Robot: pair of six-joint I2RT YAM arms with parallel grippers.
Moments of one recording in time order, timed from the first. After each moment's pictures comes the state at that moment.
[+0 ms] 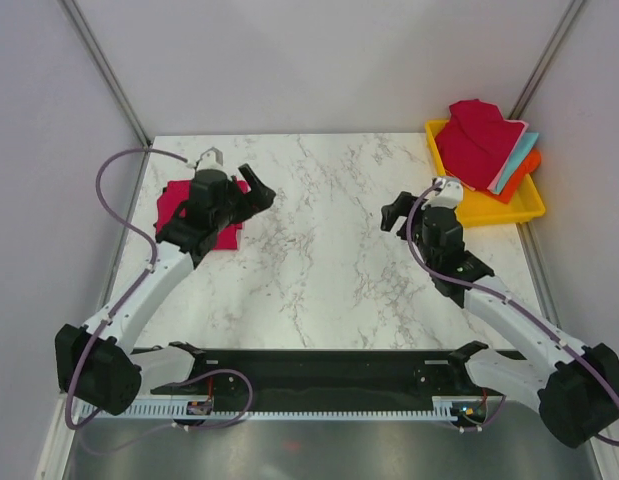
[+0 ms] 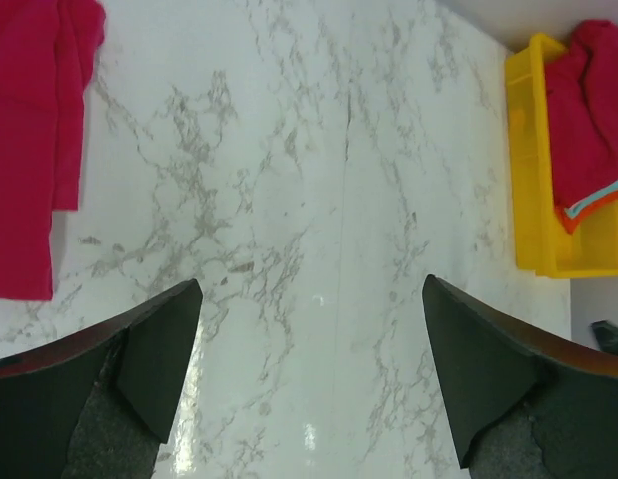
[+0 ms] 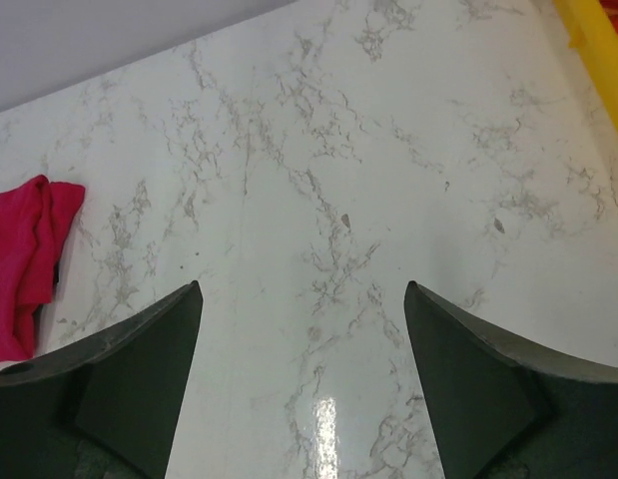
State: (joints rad) left arm -0.37 1.23 1.12 -0.36 -0.09 -0.70; right arm 0.47 1.07 0.67 0.09 0.32 0.51
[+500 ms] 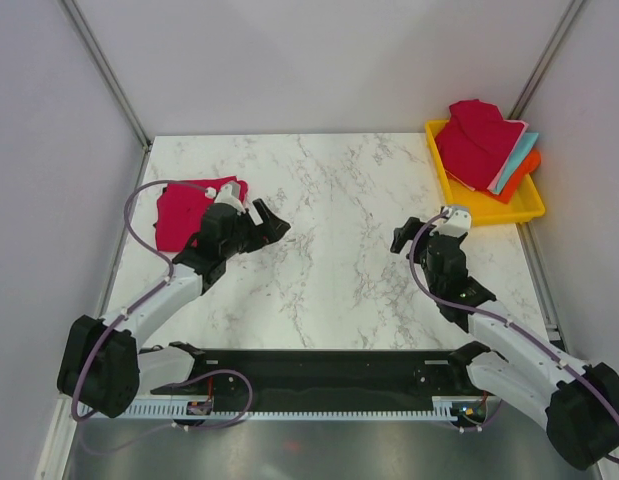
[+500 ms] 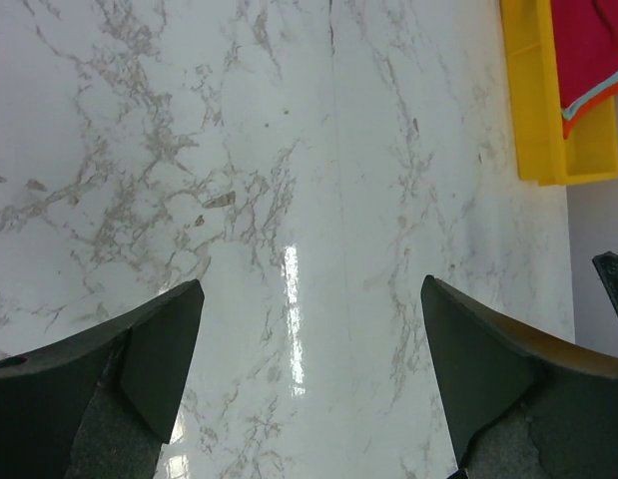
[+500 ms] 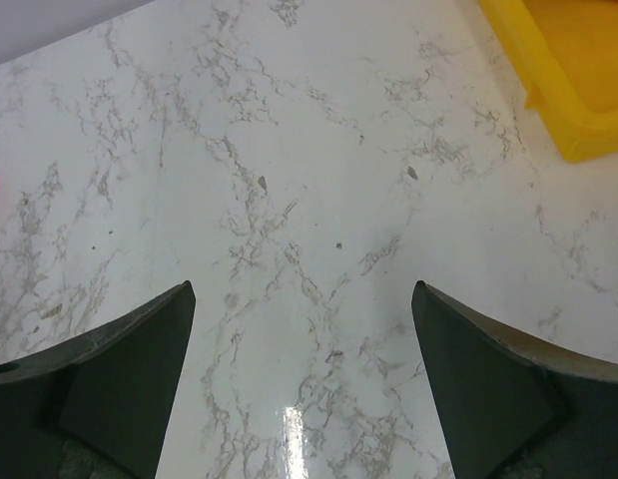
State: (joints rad) left arm -0.40 1.19 0.66 0.04 0.09 -0.71; right arm 0.47 0.89 0.43 0.16 0.43 0.48
